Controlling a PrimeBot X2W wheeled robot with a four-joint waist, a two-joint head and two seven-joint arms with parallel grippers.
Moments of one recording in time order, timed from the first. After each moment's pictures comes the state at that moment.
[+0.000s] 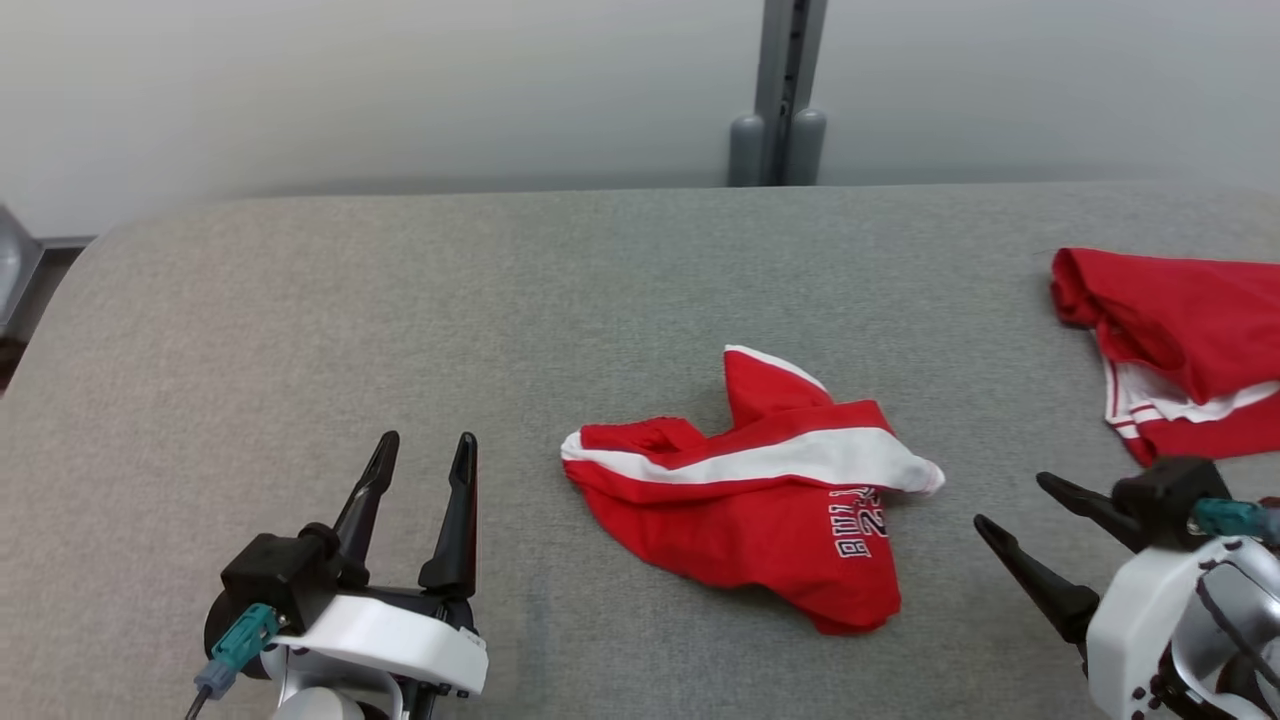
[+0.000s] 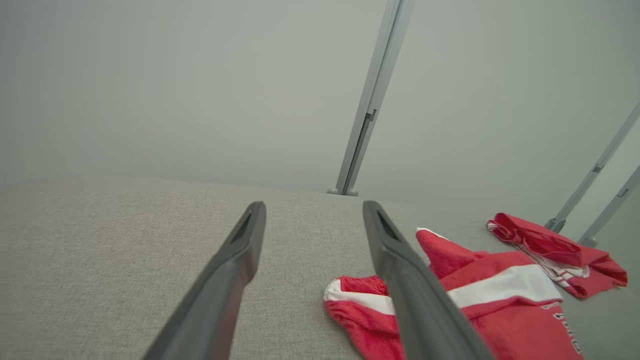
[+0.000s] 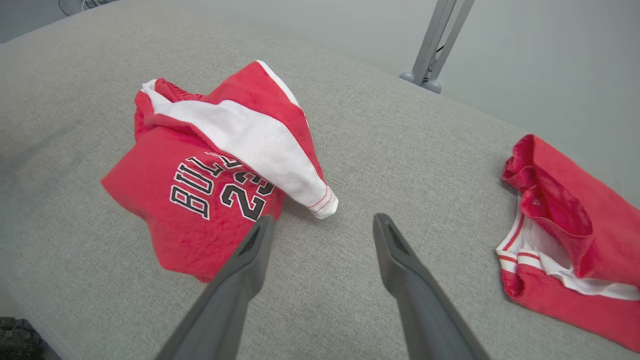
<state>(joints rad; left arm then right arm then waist) -0.12 0.26 -0.45 0.07 -0.61 0.18 -0.26 -0.14 -0.57 0.37 -0.01 0.50 0.13 0.28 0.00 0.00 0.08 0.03</state>
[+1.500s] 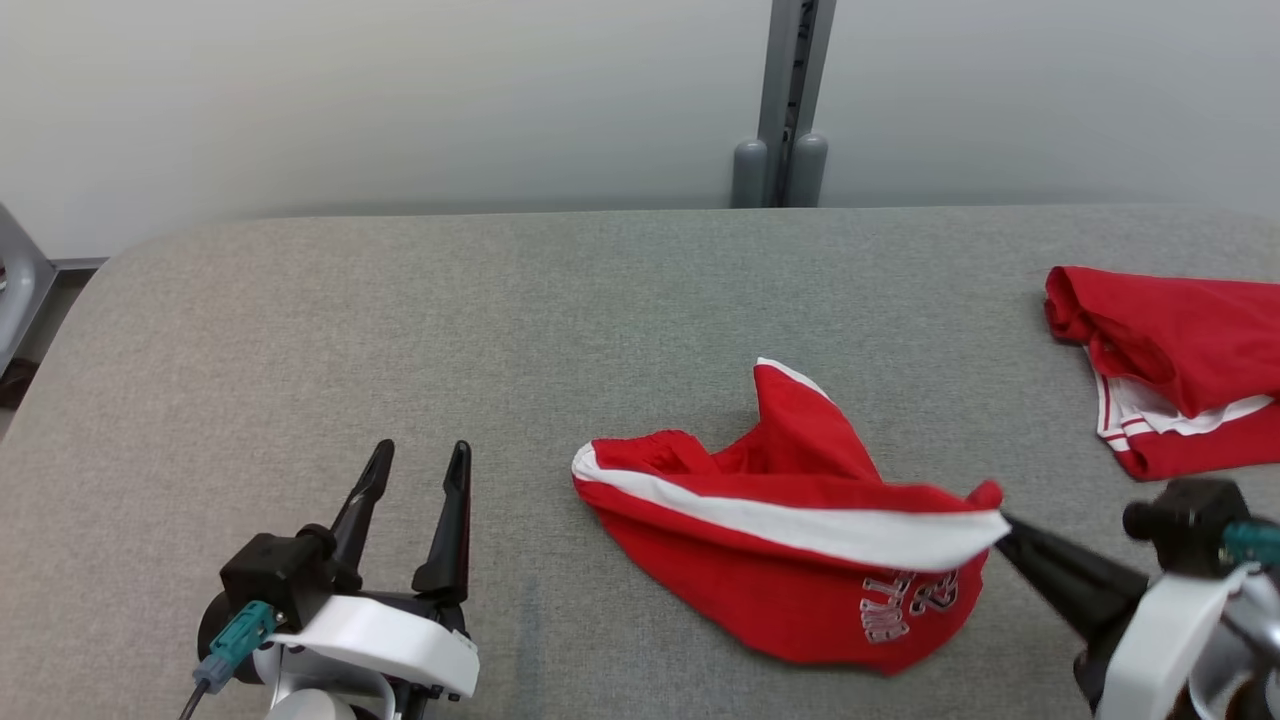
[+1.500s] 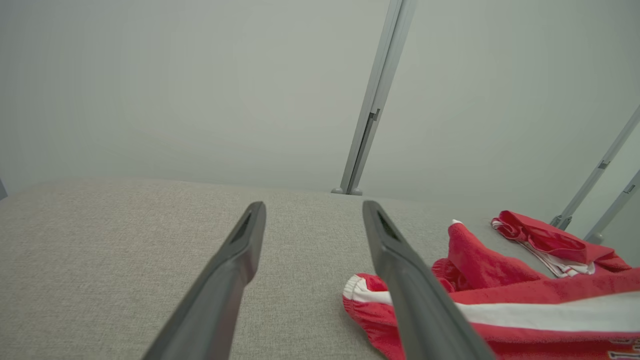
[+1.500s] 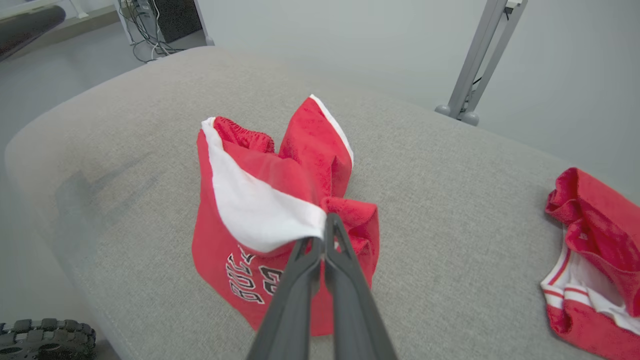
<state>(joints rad) -0.13 0.26 -0.46 0.10 -0.61 0.17 -0.25 -0.22 -0.70 0.56 0.01 0.69 0.13 0.10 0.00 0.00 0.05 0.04</state>
